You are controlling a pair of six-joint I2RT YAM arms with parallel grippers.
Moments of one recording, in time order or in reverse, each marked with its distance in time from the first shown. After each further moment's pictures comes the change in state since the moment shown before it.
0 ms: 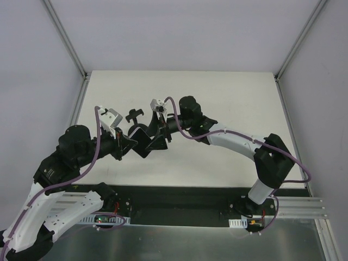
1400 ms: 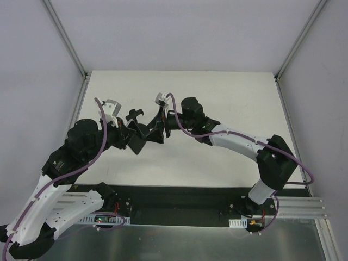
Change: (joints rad) left arm 0.010 0.057 -0.051 0.130 -0.117 -0.084; right arm 0.001 -0.023 -0.034 0.000 0.211 0.028
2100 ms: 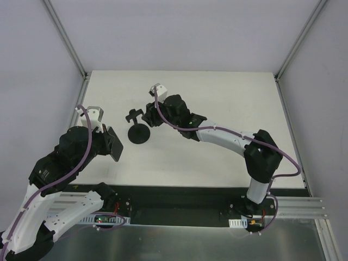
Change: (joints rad) left arm 0.000 -0.037 0.110 -0.345 -0.386 -0.053; right arm 0.060 0.121 0.183 -0.217 0.739 -0.021
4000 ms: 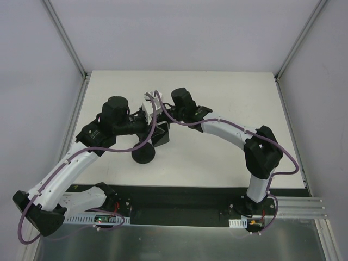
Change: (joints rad) left arm 0.016 0.369 -0.062 0.506 0.824 0.476; right arm -0.110 0.048 0.073 -0.207 -0.611 -0.344
